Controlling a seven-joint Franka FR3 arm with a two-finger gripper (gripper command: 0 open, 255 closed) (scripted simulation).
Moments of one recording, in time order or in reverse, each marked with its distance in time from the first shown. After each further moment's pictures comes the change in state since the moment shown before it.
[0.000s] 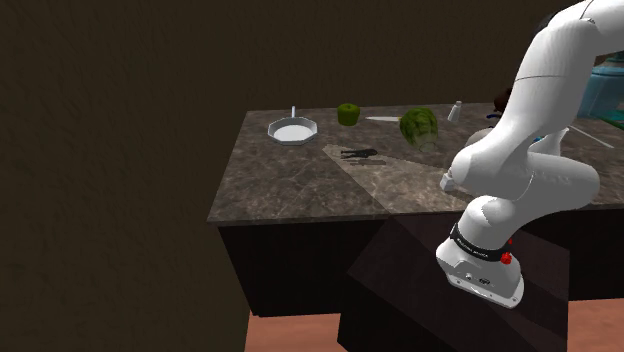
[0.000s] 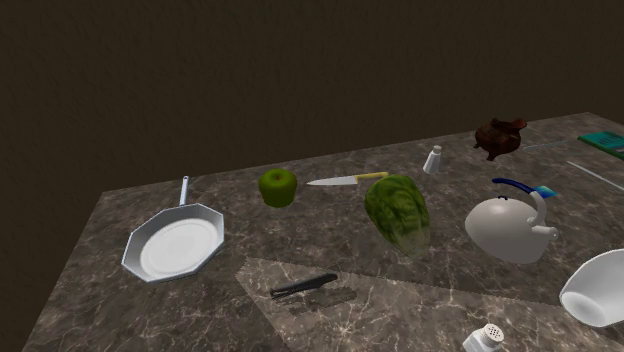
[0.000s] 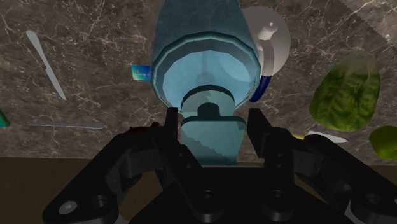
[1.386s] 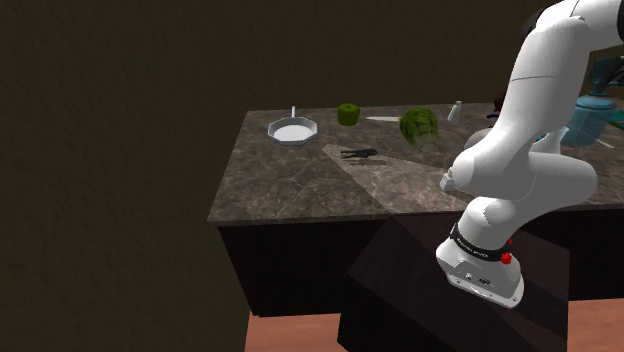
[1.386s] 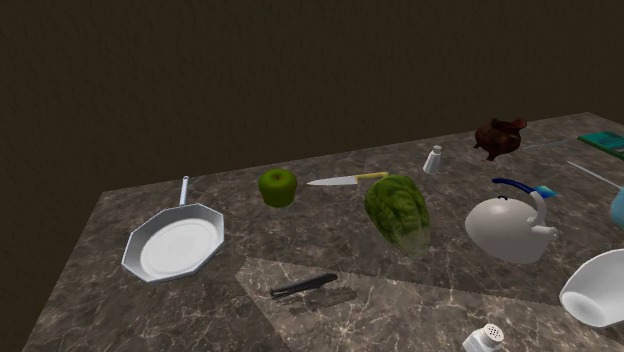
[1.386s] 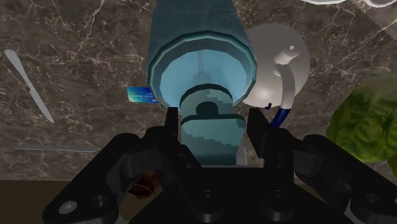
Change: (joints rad) arm 0.128 -0.024 -0.020 -0.340 -0.014 0.266 -0.110
